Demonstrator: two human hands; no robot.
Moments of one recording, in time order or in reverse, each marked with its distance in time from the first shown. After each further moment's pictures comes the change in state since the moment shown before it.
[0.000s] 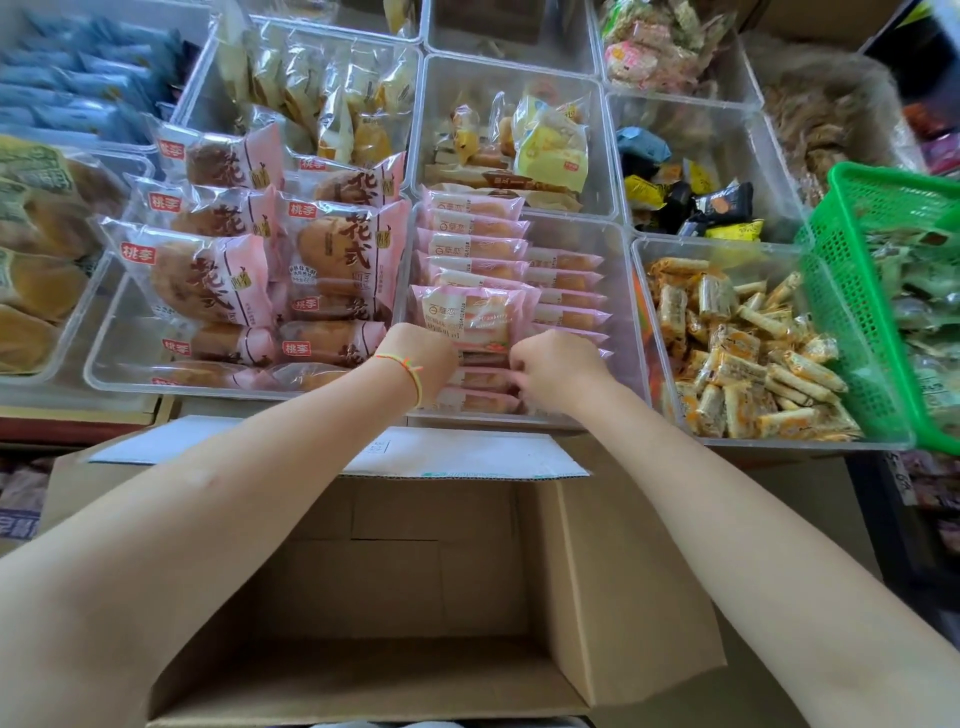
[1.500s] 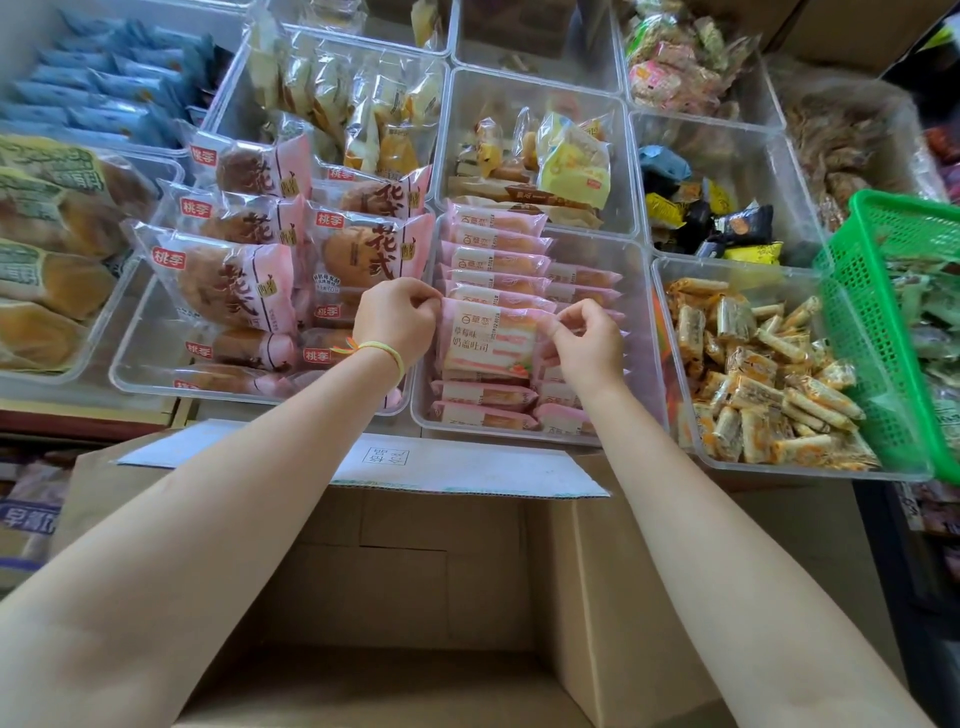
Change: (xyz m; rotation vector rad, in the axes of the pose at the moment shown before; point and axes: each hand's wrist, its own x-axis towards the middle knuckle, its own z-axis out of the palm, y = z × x) left_hand 0.007 -0.048 0.021 -1.335 0.578 -0.601; right_hand 0.025 0.002 0.003 0.959 0.474 0.382
